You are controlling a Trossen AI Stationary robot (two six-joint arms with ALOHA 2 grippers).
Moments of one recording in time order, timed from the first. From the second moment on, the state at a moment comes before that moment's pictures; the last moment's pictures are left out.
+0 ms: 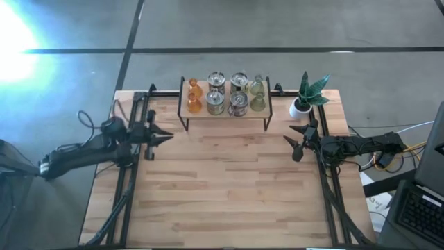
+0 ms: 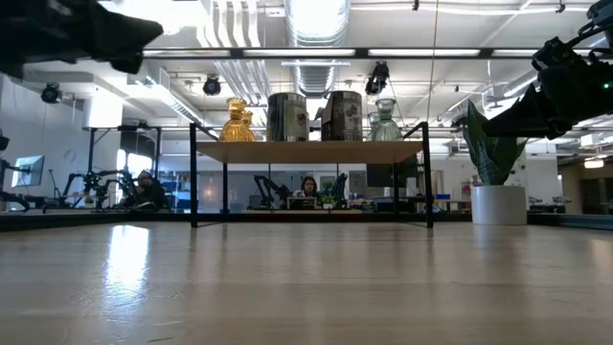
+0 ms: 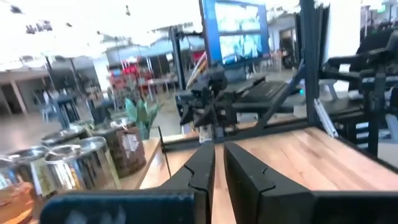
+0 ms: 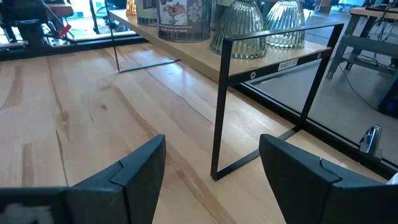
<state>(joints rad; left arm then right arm) 0.34 0.26 0.25 0.13 0.36 0.15 0.16 0.09 0.11 -0.34 0.73 0.21</state>
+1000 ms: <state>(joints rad) 0.05 0.00 0.01 0.02 -0.04 0.30 0.16 0.09 0.11 -0.34 0.73 0.21</state>
